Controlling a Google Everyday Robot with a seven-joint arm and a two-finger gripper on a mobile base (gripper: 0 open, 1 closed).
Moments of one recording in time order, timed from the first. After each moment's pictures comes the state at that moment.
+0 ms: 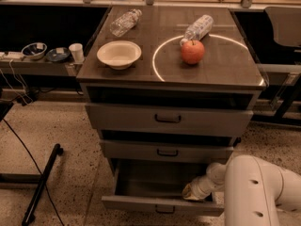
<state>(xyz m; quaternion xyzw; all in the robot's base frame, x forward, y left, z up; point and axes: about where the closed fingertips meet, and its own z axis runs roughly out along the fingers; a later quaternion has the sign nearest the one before) 0.517 -0.196 0.148 -0.68 0.69 0.18 0.18</state>
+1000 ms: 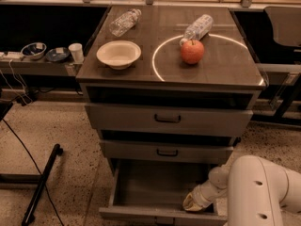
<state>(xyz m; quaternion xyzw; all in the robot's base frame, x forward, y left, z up) 0.461 -0.195 0.155 -0.68 0.67 0.24 0.15</state>
